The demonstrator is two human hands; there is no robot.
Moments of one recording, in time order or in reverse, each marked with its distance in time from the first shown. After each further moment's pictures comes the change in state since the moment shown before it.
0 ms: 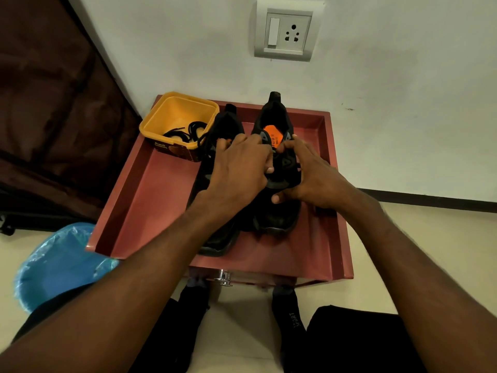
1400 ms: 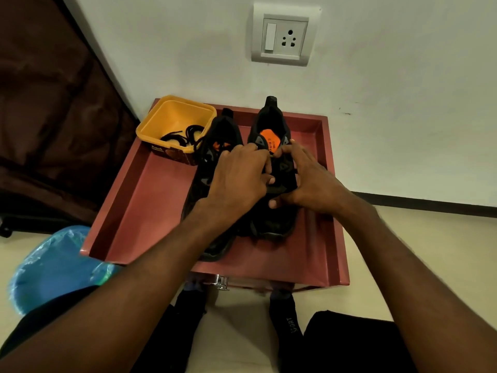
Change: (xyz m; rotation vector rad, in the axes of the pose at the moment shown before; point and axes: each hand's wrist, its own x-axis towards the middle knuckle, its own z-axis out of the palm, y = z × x) left_hand 0.000 0.003 0.007 -0.139 0.031 -0.028; right_hand -0.001 0.000 -0.001 0.044 -0.007 0.013
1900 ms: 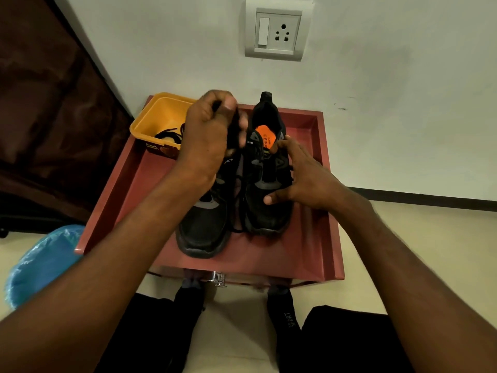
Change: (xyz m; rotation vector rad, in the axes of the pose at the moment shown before) left_hand 0.011 -0.006 -0.051 -1.146 0.236 -0.230; right_hand 0.000 0.002 0.000 0.009 0.005 0.023
